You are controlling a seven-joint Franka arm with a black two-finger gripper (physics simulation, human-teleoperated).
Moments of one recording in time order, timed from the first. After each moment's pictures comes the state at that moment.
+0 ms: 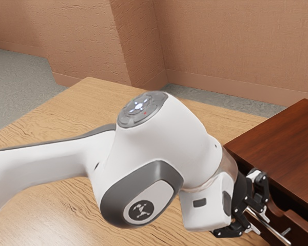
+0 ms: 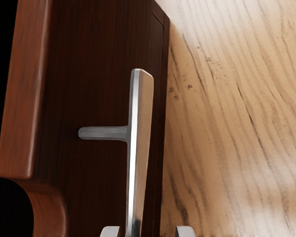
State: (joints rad) arm -0.21 -0.12 -0.34 -2.02 -0.14 2.38 1.42
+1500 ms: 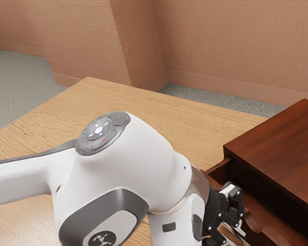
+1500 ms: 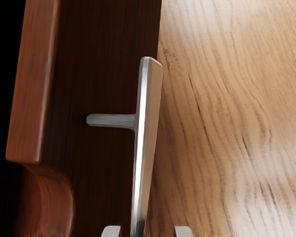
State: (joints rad) arm -0.21 -0.30 -0.35 -2.19 -0.15 2.39 1.37
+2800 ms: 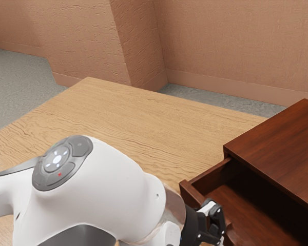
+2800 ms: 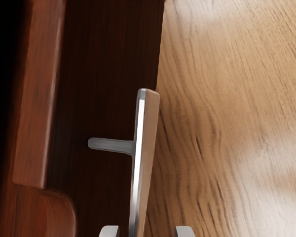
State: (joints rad) arm -0.21 -0.46 -0.39 -2.31 -0.15 2.37 1.31
